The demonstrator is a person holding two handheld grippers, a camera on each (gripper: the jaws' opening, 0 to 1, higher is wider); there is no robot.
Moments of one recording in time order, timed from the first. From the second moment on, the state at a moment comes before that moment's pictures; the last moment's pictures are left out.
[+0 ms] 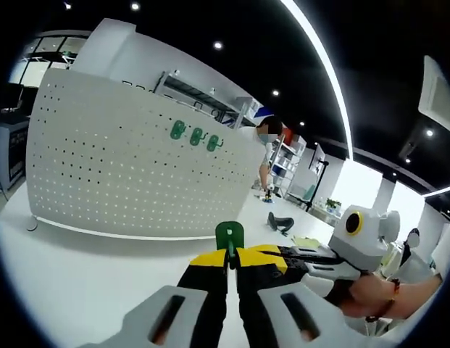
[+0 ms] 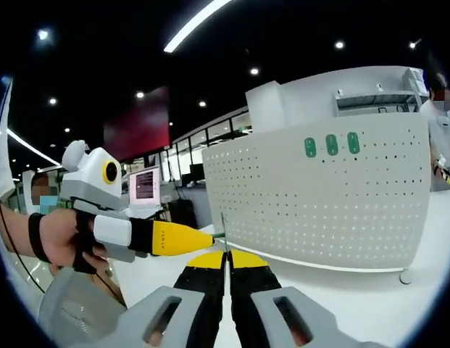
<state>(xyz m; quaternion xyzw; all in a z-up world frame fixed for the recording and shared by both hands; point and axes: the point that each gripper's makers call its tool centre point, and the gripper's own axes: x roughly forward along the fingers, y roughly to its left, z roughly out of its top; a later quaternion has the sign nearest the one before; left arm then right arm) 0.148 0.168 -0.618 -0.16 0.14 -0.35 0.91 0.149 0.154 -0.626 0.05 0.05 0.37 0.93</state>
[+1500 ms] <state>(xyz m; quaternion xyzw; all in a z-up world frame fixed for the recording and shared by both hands) 0.197 0.172 -0.595 -0.09 0.07 -0.27 0.95 0.142 0.095 -0.647 0.02 0.08 0.35 0.93</state>
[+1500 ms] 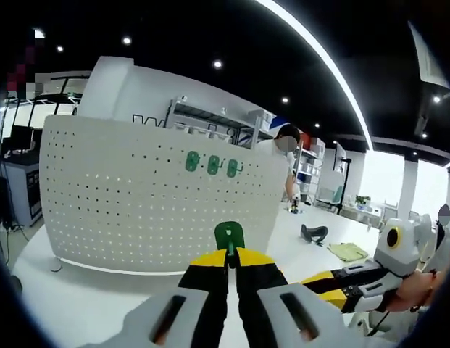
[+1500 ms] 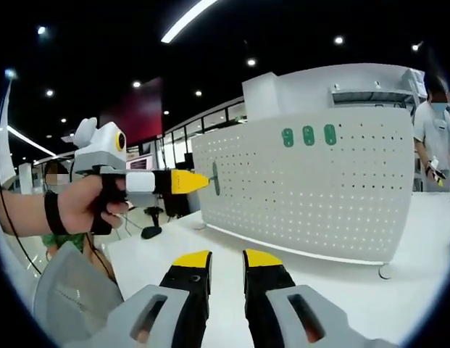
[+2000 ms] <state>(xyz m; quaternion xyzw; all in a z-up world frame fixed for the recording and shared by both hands) 0.224 0.180 -0.583 -0.06 0.05 -0.25 0.97 0.141 0.085 -0.648 0.03 0.08 0.33 0.94</state>
